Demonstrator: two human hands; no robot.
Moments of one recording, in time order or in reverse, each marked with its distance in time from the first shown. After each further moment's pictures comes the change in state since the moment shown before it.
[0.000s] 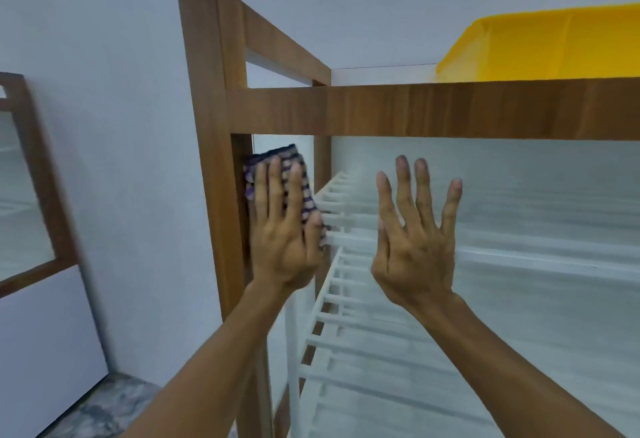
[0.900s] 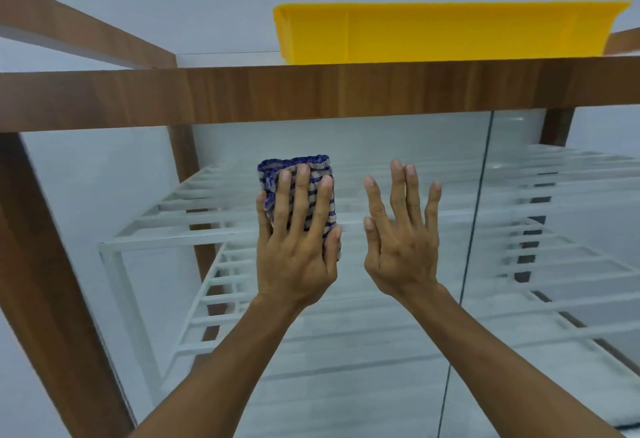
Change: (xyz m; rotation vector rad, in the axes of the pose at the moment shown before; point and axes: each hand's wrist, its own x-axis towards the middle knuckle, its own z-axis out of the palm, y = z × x) left_hand -0.020 0.209 0.060 -0.110 -0.033 0.241; right_hand -0.077 0.164 -0.092 -0.226 -0.020 0.095
